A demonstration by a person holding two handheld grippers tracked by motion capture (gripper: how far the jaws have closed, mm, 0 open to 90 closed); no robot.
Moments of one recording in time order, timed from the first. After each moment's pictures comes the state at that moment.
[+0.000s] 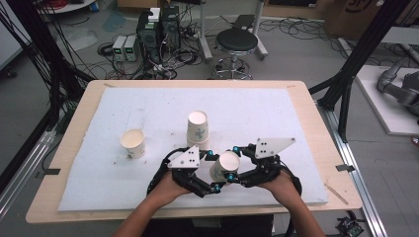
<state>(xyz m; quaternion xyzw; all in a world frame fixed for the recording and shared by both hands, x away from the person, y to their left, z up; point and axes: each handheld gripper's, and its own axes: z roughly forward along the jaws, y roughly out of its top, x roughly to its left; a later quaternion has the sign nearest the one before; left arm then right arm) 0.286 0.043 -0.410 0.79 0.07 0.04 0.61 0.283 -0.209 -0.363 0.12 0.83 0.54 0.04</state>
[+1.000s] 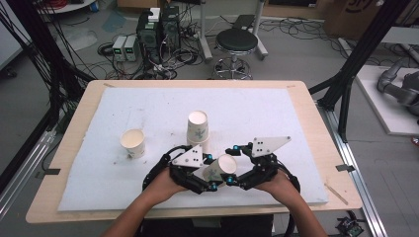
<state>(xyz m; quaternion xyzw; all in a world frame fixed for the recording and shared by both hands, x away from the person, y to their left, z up) 0.285 0.046 -0.388 0.86 0.05 0.04 0.51 0.287 -0.205 -0.368 0.13 0.84 0.53 0.02</state>
